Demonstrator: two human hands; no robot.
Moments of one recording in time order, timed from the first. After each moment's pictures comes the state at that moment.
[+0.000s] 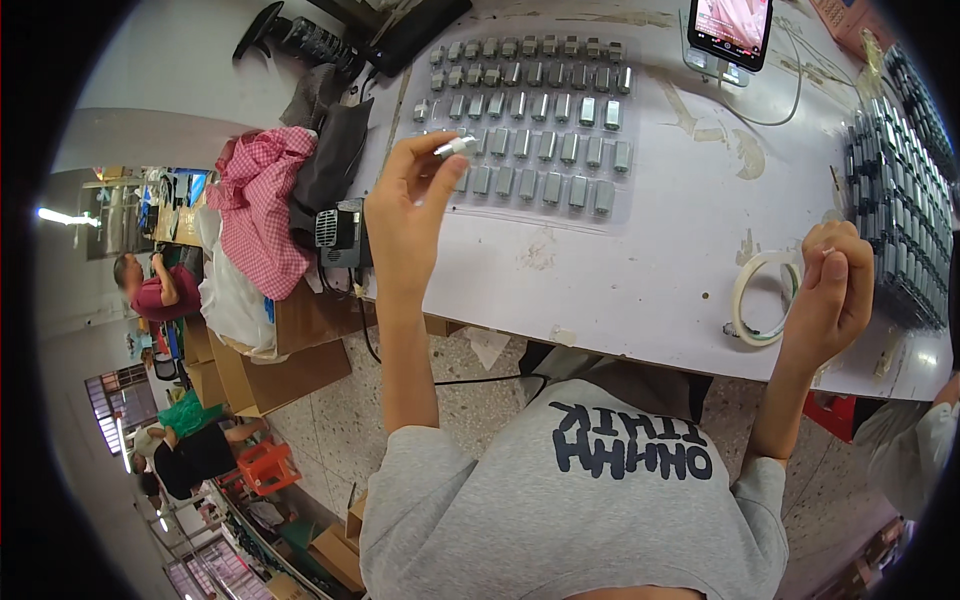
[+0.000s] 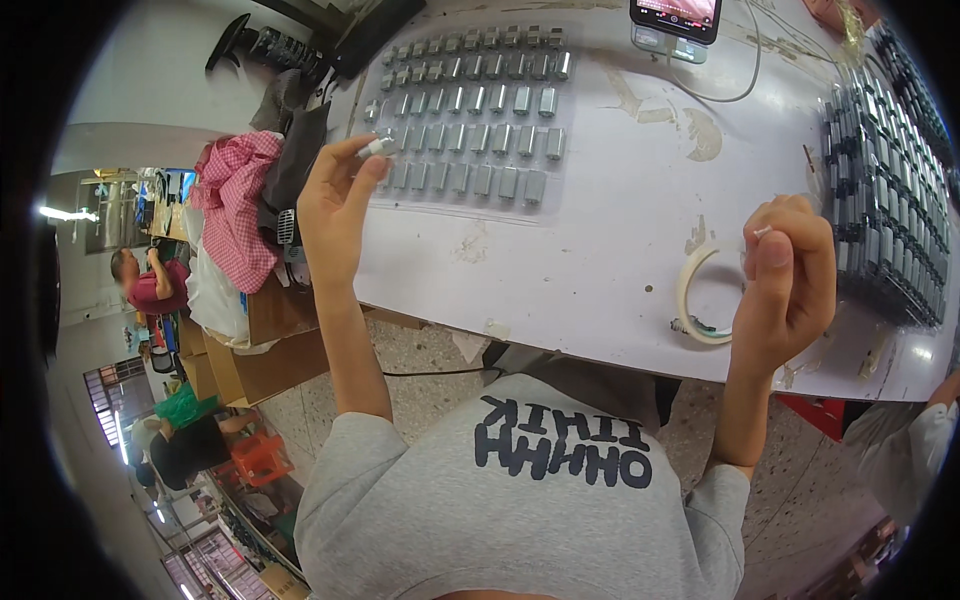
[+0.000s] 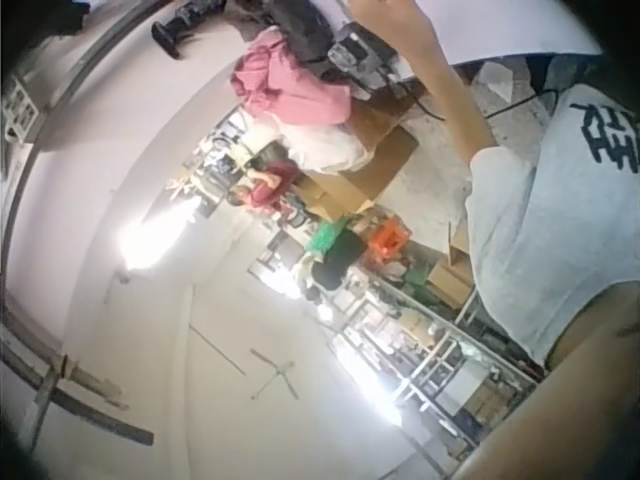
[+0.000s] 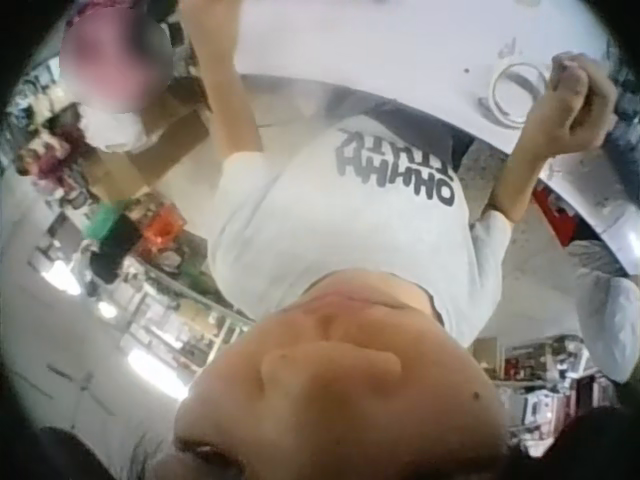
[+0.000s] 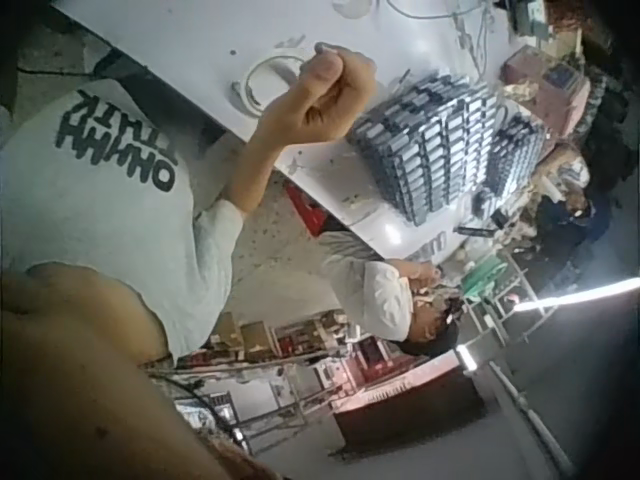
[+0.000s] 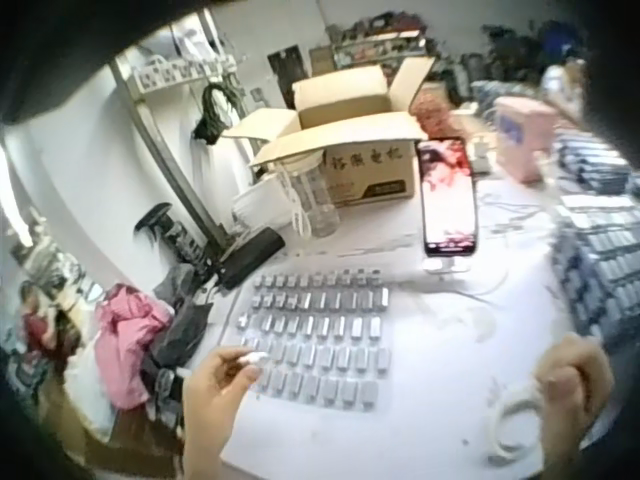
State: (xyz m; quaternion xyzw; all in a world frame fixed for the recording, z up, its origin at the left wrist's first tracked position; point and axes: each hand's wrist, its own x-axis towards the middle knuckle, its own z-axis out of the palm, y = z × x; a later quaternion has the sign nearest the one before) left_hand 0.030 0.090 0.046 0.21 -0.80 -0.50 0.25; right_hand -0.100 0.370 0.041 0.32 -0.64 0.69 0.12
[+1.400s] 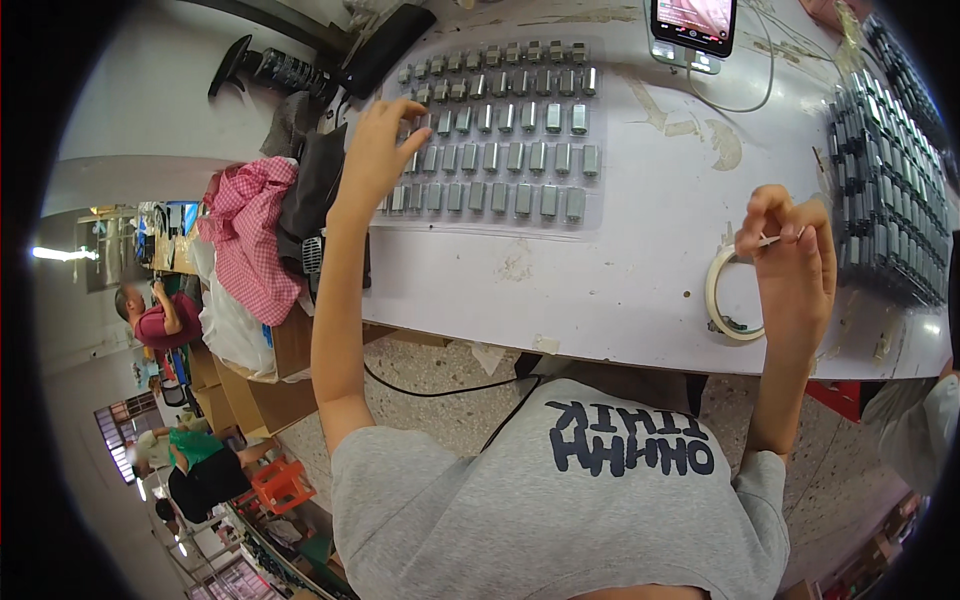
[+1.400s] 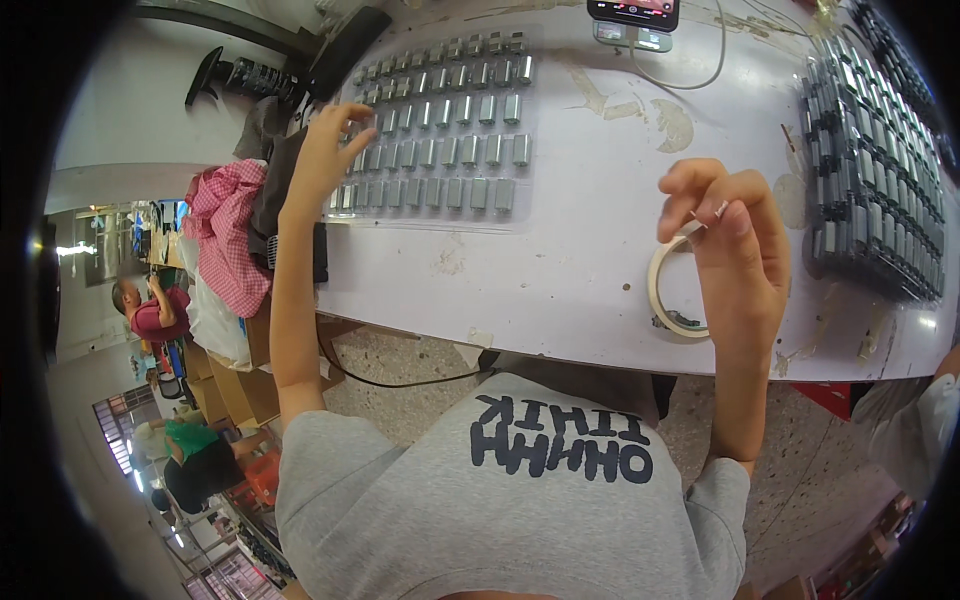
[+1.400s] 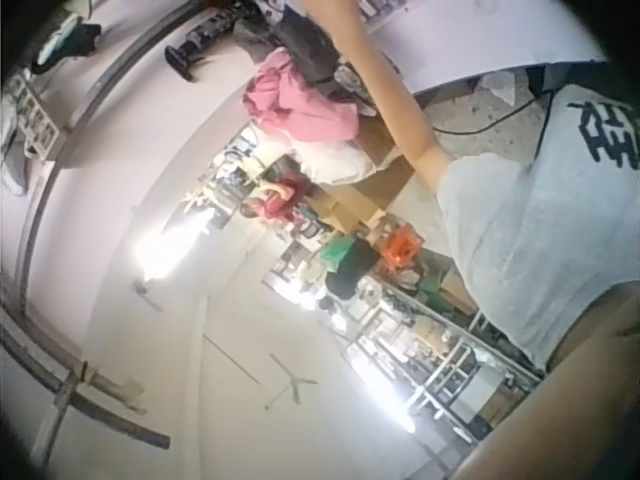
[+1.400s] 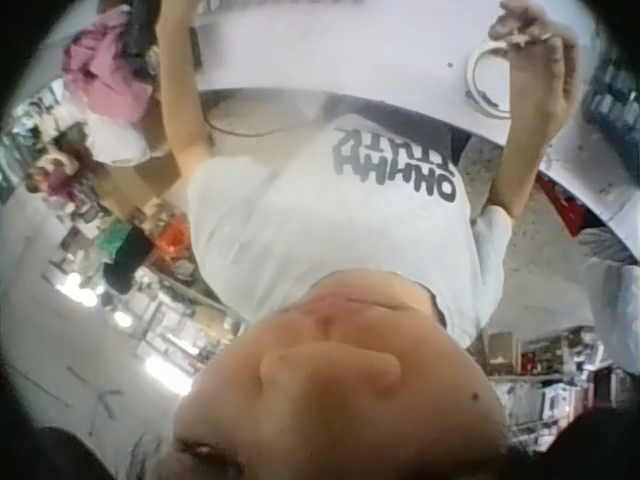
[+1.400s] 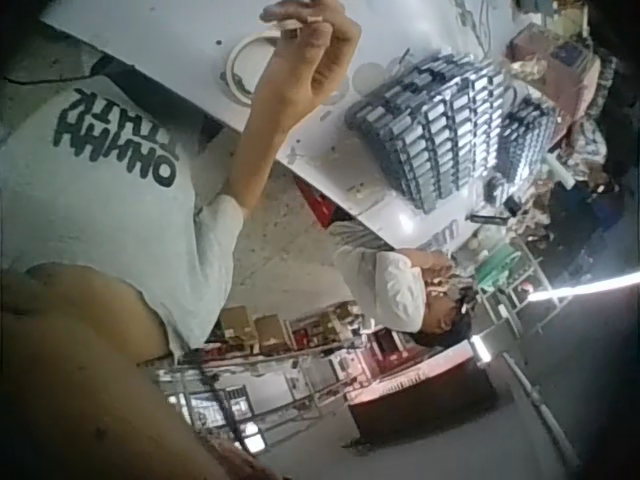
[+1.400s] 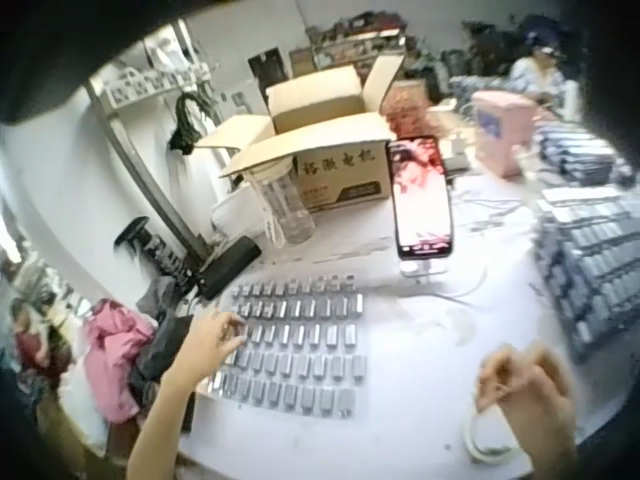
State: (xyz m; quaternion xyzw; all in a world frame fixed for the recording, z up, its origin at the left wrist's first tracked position) left_hand -0.026 -0.006 0.018 0.09 -0.98 -0.11 0.11; right_hand -0.098 0.362 0.040 0.20 -0.50 0.84 -0.10
